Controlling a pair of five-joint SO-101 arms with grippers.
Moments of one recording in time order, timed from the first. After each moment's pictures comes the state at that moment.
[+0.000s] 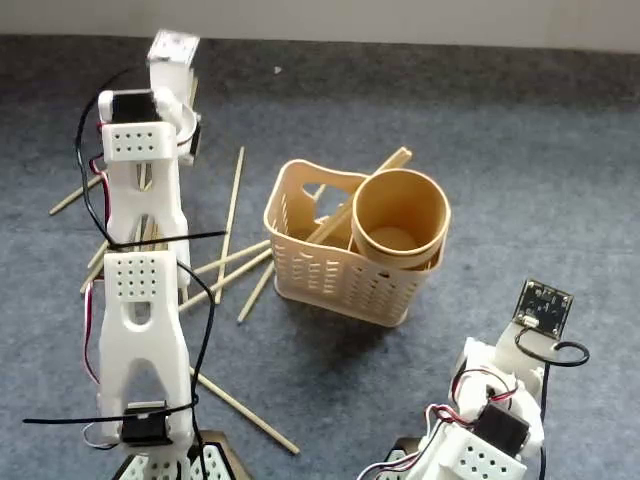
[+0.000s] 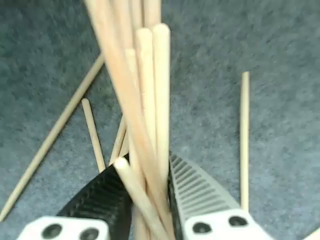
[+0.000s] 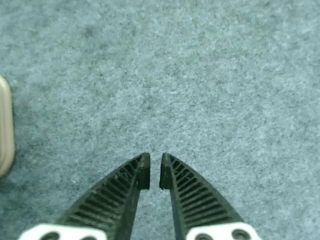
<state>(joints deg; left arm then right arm) -9.9 63.3 -91.1 99.8 -6.7 27.6 -102.5 95.3 69.1 6.1</state>
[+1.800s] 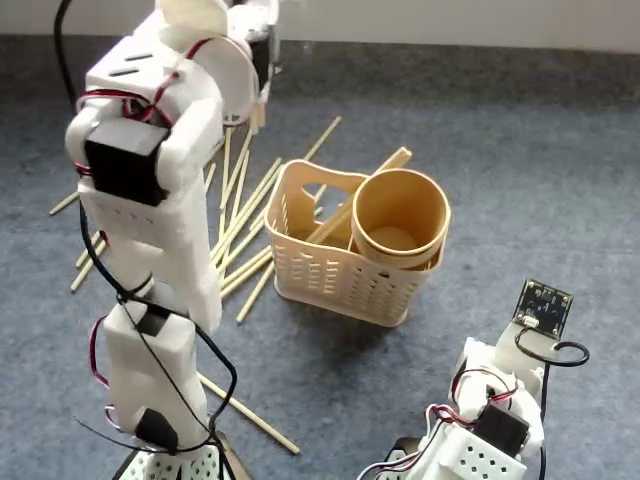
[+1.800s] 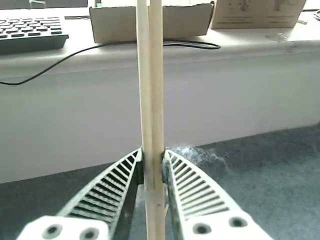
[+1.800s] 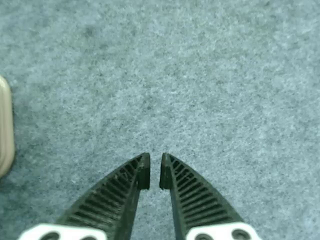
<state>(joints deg) 12.5 22.0 -91.4 90.1 8.2 27.6 -102.5 95.3 69.1 6.1</state>
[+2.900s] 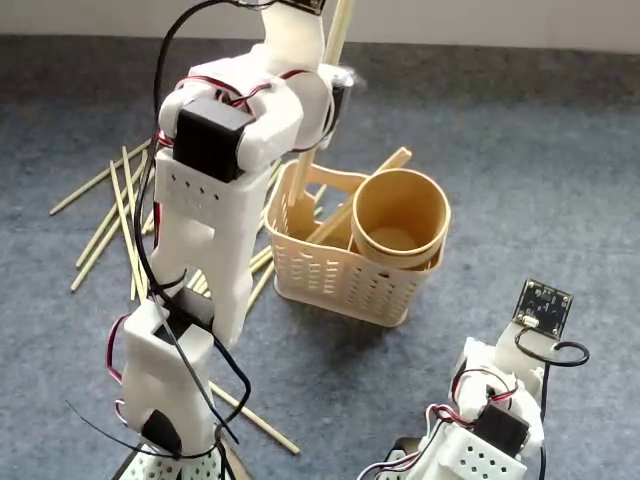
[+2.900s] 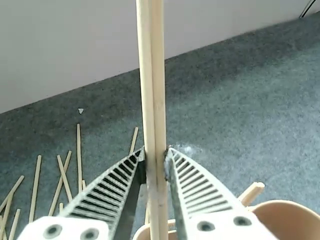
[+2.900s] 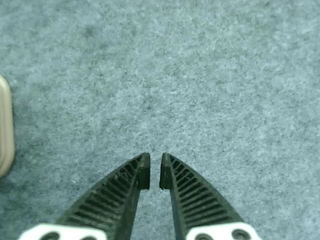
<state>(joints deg) 20.1 22.0 -77.8 97.6 8.0 27.6 -102.5 95.3 69.1 6.1</state>
